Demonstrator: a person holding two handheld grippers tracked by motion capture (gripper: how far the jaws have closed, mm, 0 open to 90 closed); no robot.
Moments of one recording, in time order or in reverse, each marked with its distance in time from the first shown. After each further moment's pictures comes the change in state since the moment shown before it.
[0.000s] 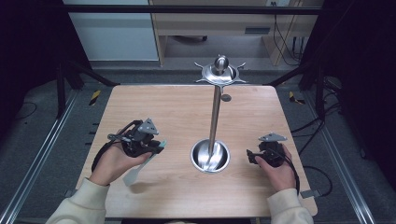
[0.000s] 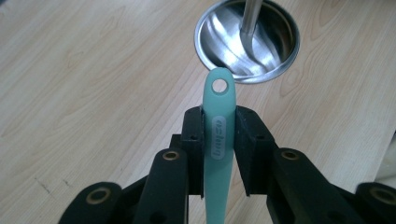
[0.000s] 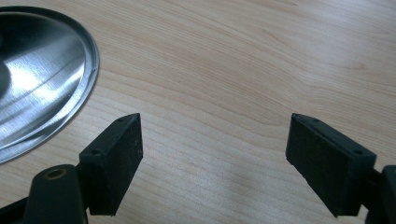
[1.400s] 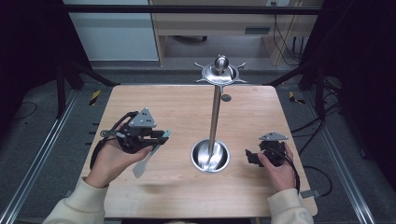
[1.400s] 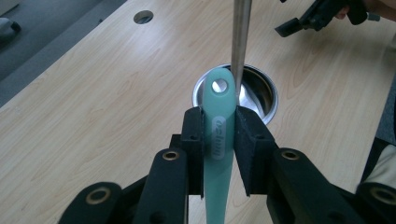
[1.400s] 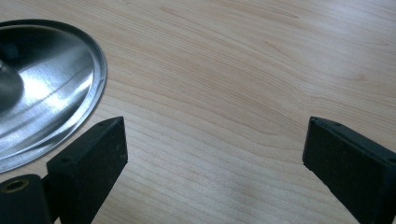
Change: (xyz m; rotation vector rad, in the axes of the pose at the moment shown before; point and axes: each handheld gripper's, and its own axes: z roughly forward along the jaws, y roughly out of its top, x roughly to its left) left arm -0.018 0.027 -0.040 -0.161 0.030 0.032; right arm -0.002 0.003 -0.003 -0.030 0.016 -0.004
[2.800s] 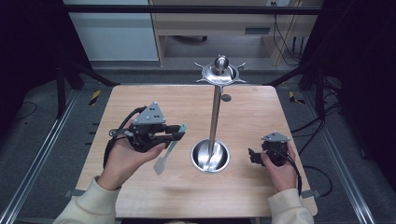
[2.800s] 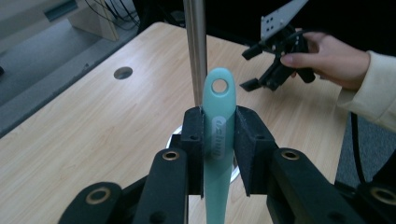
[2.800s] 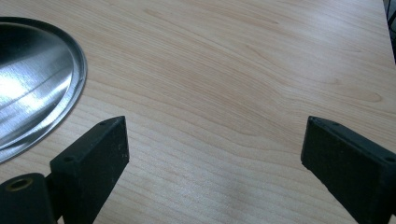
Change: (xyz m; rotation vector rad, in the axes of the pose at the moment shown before) left arm -0.021 0.032 -0.009 -0.208 -0.059 -0.031; right arm -0.006 -0.003 -0.001 -0.023 -0.045 -0.022
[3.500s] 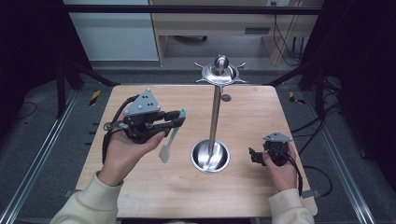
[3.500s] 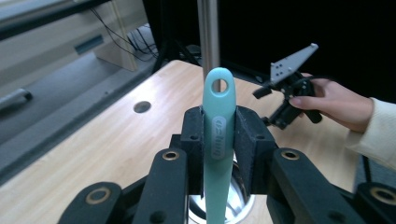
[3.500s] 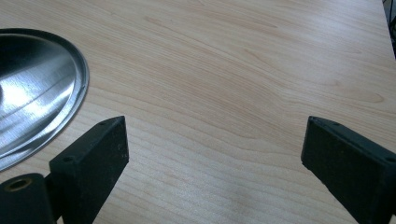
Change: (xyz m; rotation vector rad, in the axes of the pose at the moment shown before) left arm 0.000 0.028 -0.016 -0.117 0.081 0.000; right arm -0.004 -0.001 -0.001 -0.027 0.013 0.025
